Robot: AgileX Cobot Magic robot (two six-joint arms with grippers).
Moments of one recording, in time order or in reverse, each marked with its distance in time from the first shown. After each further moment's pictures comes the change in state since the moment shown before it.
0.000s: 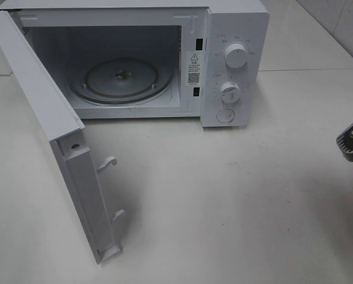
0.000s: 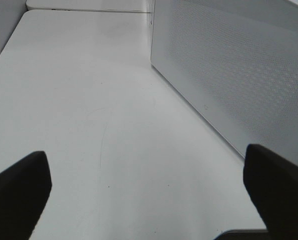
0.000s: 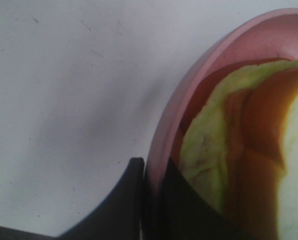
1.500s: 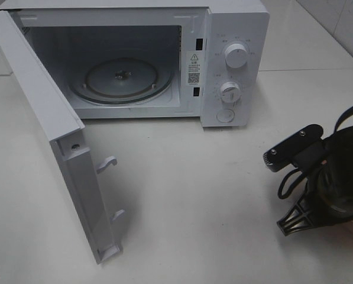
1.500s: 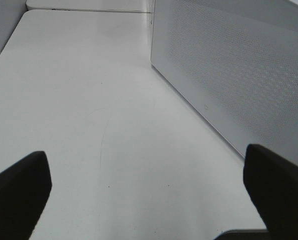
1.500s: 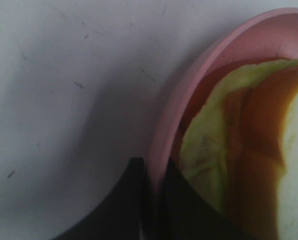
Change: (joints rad) left arm 0.000 0.000 0.000 0.000 0.000 0.000; right arm -0.005 0.594 -0.060 -0.306 -0.294 0.594
